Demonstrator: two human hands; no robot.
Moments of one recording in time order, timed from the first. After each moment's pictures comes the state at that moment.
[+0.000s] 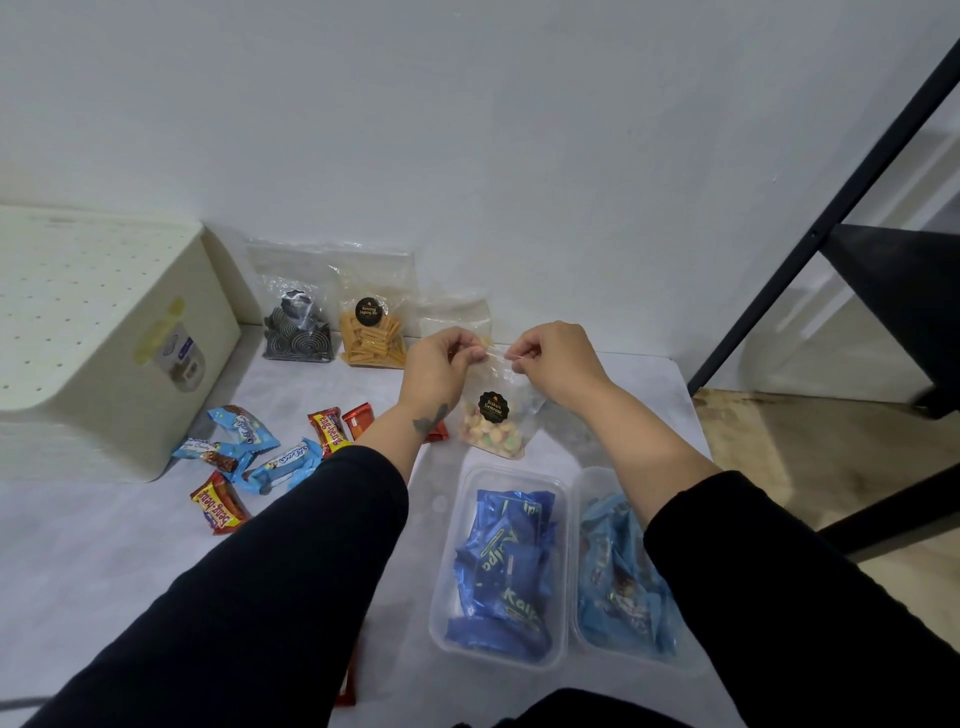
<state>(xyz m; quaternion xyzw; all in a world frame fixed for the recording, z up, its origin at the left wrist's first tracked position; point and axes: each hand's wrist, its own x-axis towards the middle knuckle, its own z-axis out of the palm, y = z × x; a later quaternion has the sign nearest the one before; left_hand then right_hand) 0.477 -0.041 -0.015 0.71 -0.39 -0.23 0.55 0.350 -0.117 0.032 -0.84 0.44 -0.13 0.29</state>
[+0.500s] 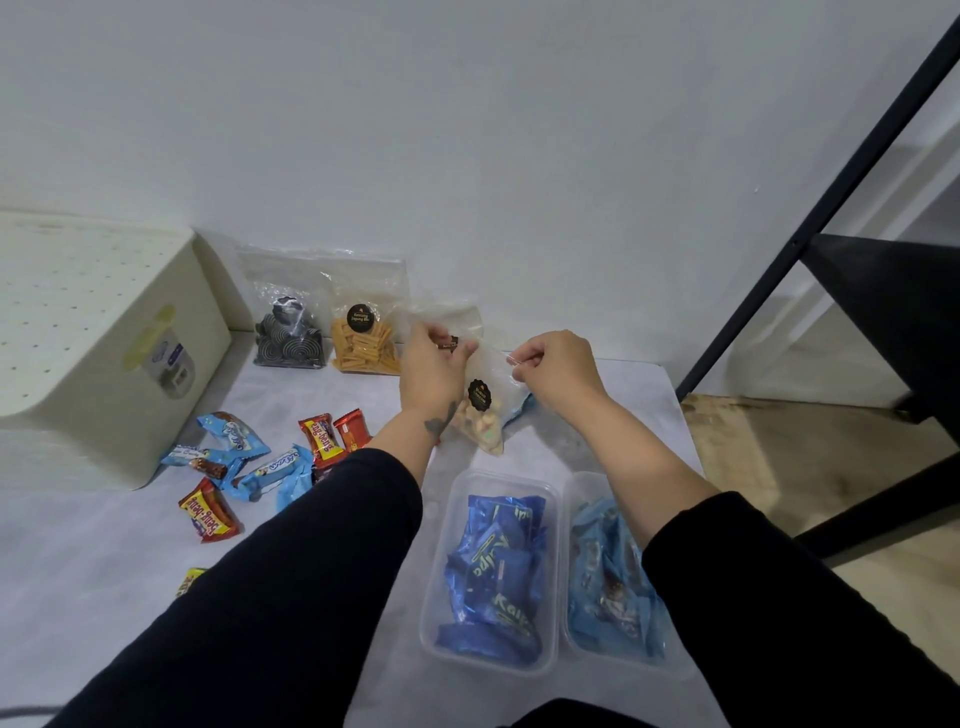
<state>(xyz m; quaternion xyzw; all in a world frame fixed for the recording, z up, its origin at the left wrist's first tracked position) 0.466 -0.048 -0.009 0.76 -0.30 -0.17 0.55 0.342 -0.112 0.034 -0.79 0.48 -0.17 0.35</state>
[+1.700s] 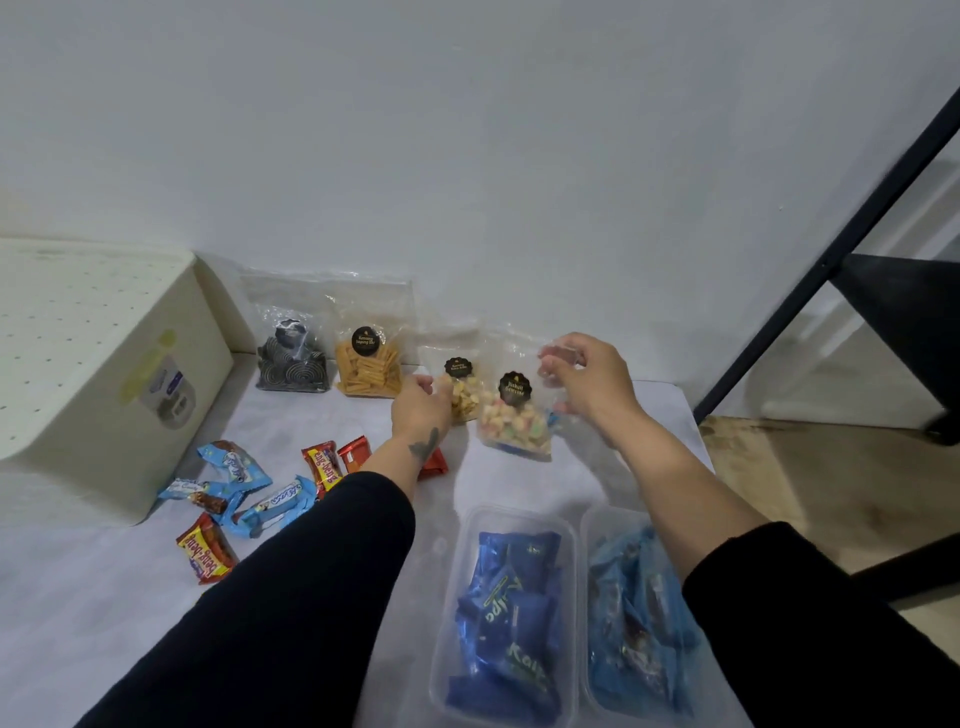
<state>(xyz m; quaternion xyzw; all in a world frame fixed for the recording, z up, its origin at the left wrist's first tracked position) 0.495 -0.054 -0.037 0.81 -0.19 -0.28 0.47 0.339 -0.141 0.028 -0.70 0.45 -0.29 0.48</state>
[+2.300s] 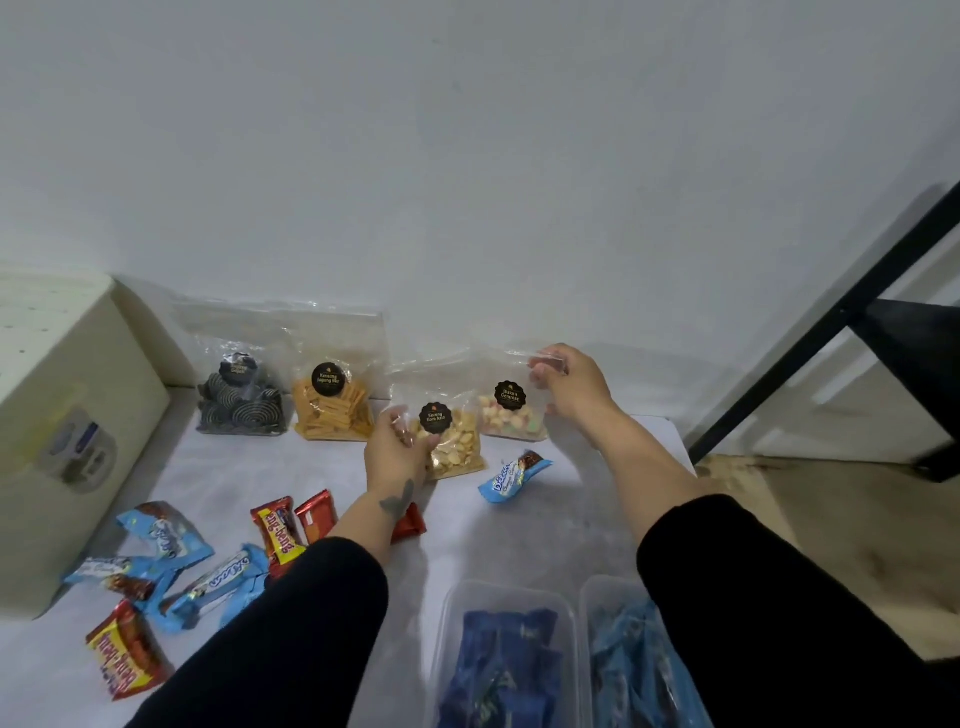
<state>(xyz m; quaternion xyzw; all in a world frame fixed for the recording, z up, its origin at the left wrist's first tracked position) 0.520 -0.083 -0.082 0.77 -0.18 -0.31 0.53 0.380 -0.217 0.000 -0.66 0.50 -0.25 0.49</state>
